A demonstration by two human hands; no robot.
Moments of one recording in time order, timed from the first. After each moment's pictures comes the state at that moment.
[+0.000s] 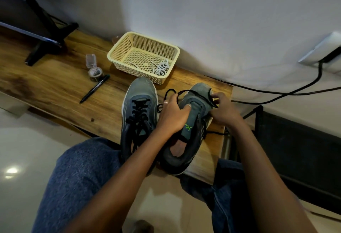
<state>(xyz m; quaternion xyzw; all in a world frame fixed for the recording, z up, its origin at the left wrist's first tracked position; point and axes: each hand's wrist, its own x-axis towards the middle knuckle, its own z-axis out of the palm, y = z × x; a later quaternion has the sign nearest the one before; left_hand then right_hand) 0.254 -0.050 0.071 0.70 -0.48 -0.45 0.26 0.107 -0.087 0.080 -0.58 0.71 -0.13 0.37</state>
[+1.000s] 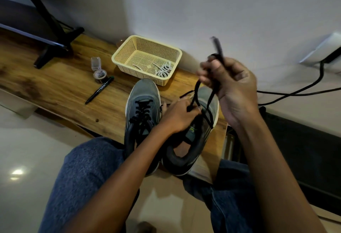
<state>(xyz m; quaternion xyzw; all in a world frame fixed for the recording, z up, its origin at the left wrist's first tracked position) 0.257 -0.055 0.061 0.63 -0.64 -0.39 0.20 0.141 -0.058 0.161 -0.40 0.37 -0.59 0.60</state>
